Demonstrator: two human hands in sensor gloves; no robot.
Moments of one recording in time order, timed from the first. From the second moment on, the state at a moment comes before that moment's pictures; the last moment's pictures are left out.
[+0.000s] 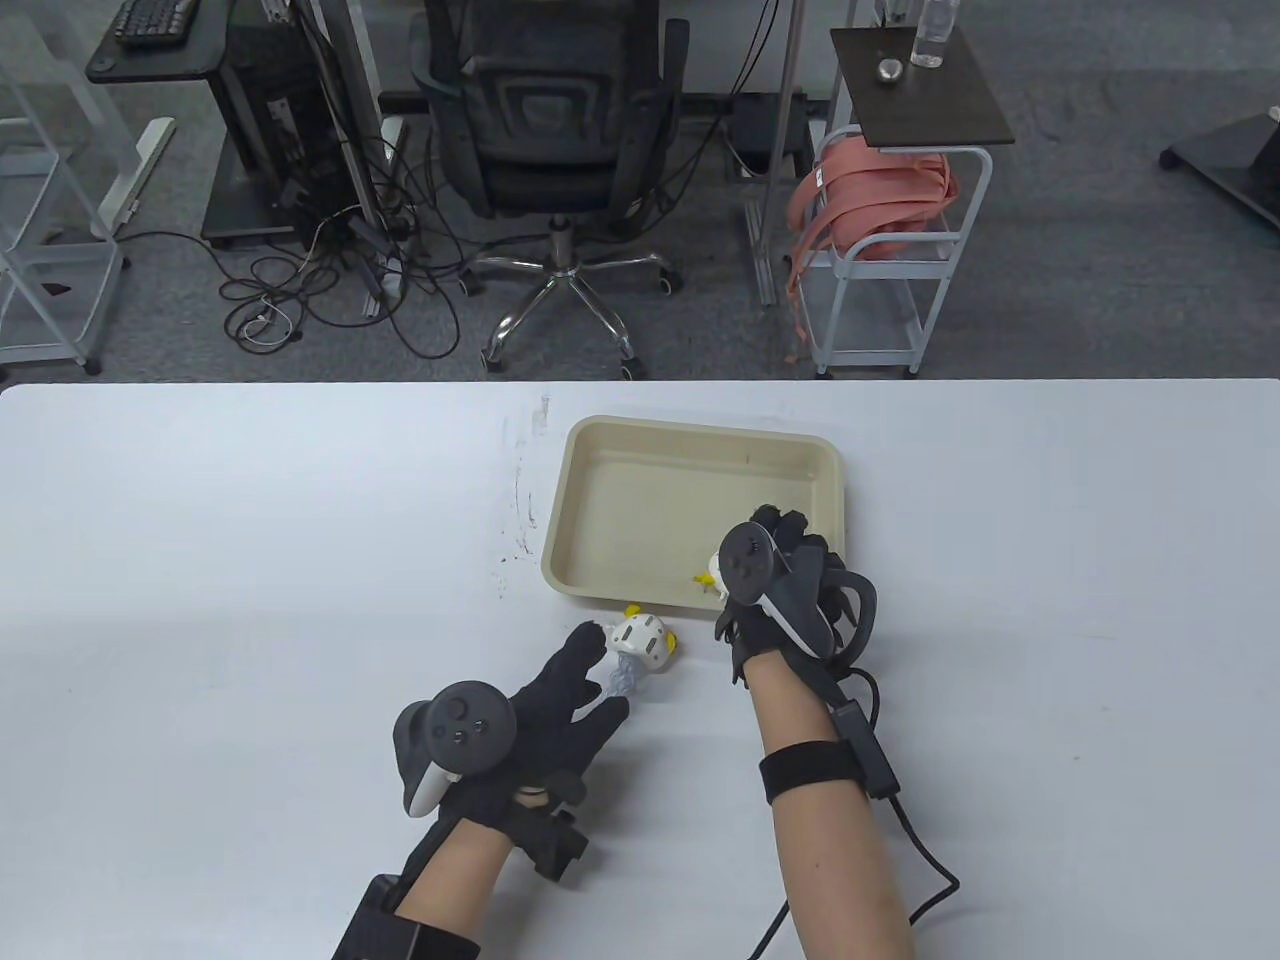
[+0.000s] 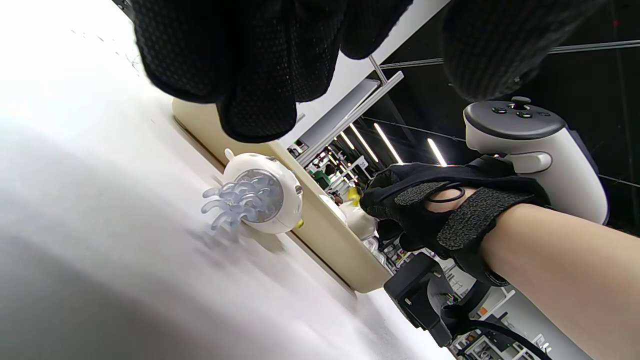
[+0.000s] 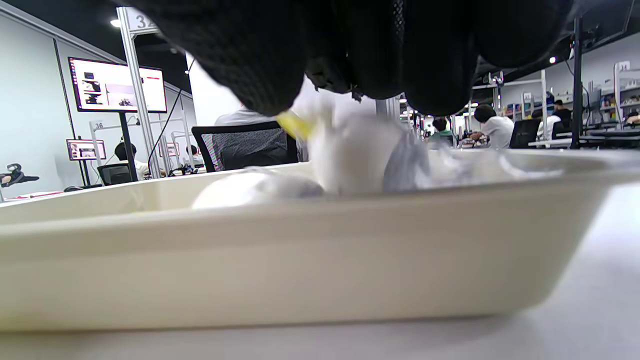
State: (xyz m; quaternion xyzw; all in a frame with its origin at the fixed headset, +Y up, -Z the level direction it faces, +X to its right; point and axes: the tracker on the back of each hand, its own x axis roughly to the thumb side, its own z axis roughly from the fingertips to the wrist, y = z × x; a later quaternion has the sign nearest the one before) left_hand -0.157 -0.742 -0.271 0.02 -0.17 0.42 0.89; right_hand 0.095 -0.705 -0.393 -0.04 -0.09 0.99 0.08
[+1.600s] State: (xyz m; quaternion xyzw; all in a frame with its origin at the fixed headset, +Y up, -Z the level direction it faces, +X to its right) left_hand -0.104 -0.720 -0.288 0.04 -0.13 0.06 0.99; right_hand 0.130 -0.716 -0.276 0.09 -0.07 0.92 0.37
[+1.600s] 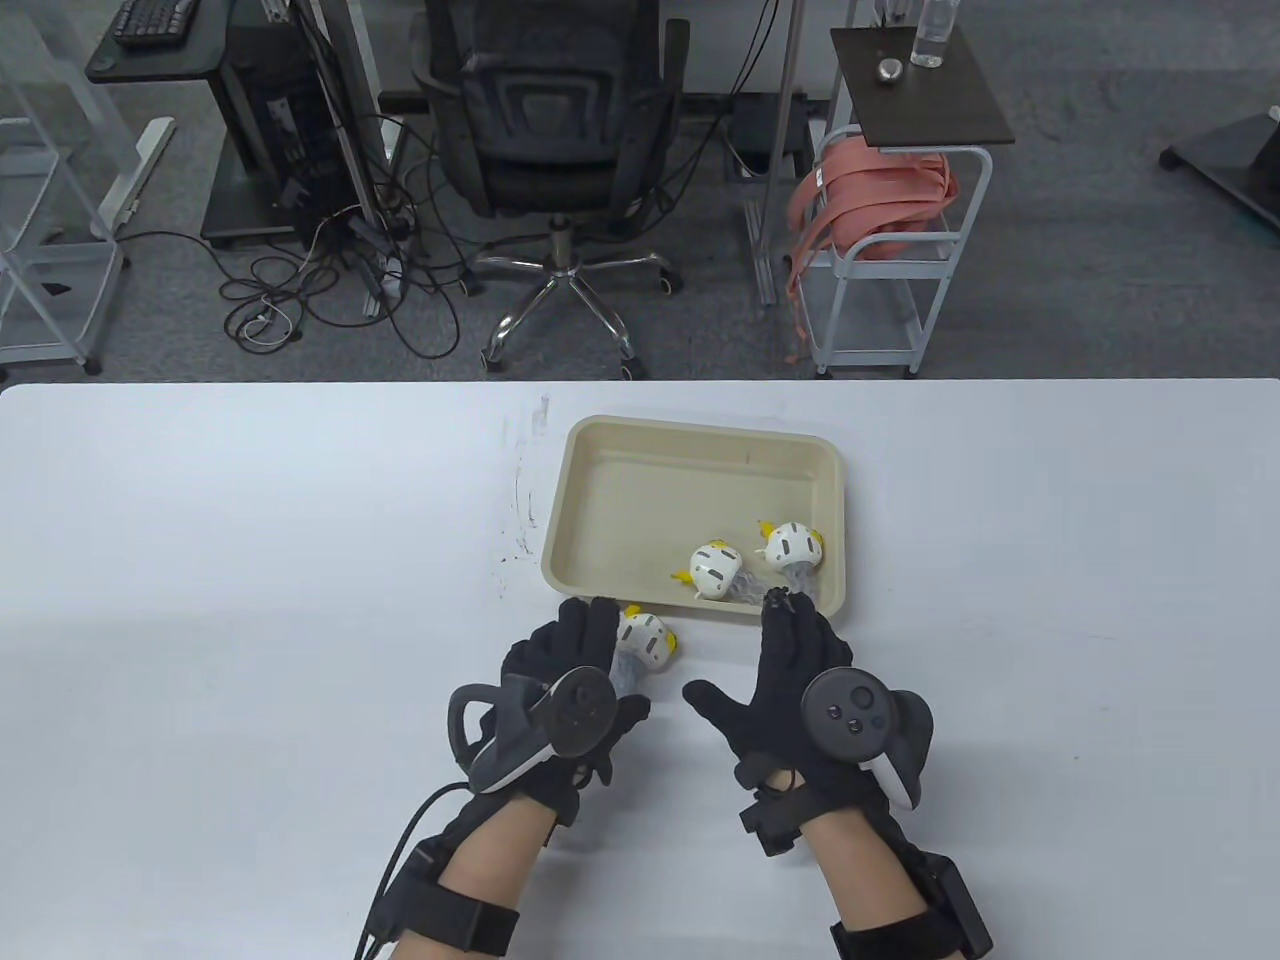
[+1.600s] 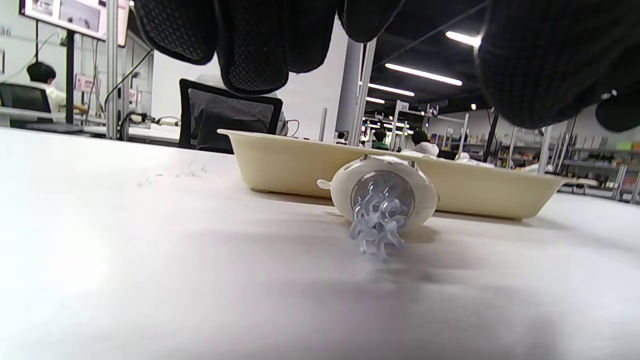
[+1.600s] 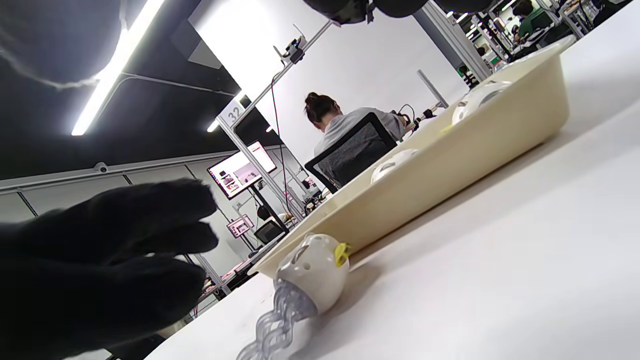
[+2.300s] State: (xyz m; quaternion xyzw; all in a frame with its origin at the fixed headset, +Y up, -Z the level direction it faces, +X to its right) left_hand -0.056 -0.748 -0.319 -0.03 -0.10 -0.02 0.99; right_hand 0.136 -0.728 -0.278 0.10 -0.05 0.91 0.41
